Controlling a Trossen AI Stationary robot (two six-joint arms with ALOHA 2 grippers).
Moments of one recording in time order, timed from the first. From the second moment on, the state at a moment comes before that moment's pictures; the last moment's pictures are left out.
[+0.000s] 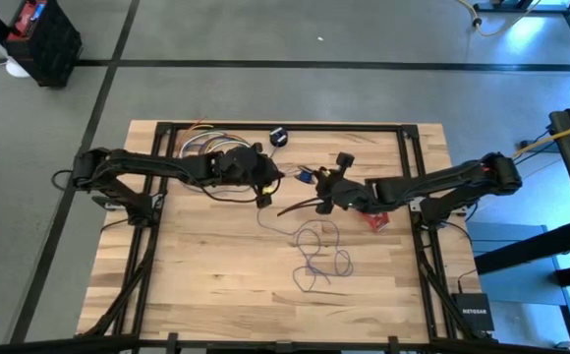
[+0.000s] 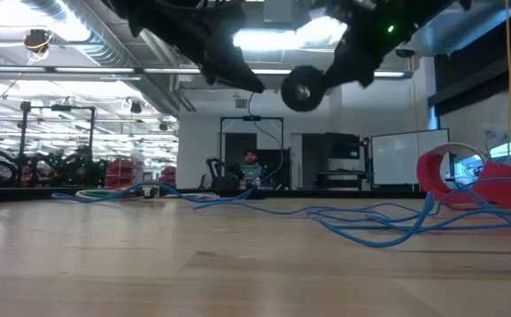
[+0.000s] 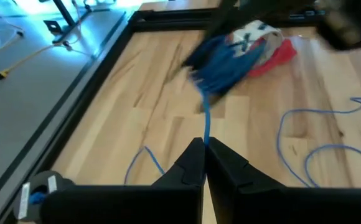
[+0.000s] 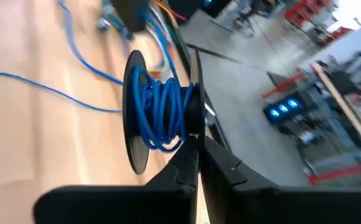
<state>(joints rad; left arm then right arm) 0.16 1.48 0.99 -0.01 -0.15 0.11 0.09 1.37 0.85 -0.10 0.77 -0.24</state>
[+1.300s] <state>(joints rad) 0.11 1.59 0.99 0.24 -0.11 0.09 0.06 1.37 0.89 0.34 0.69 -0.32</state>
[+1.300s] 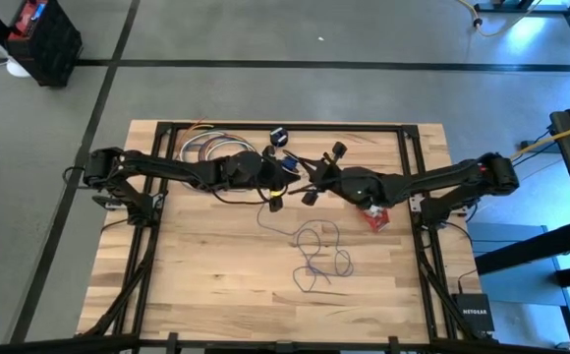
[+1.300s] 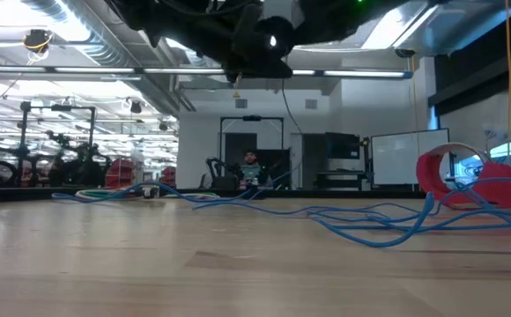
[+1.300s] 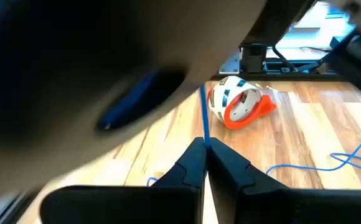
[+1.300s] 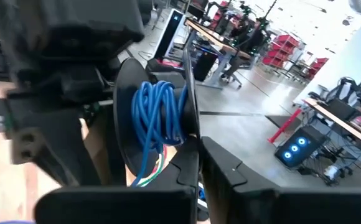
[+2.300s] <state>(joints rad) 0.12 1.57 0.99 0.22 -0.15 0.15 0.22 1.19 0.90 0.11 0.73 -0.29</state>
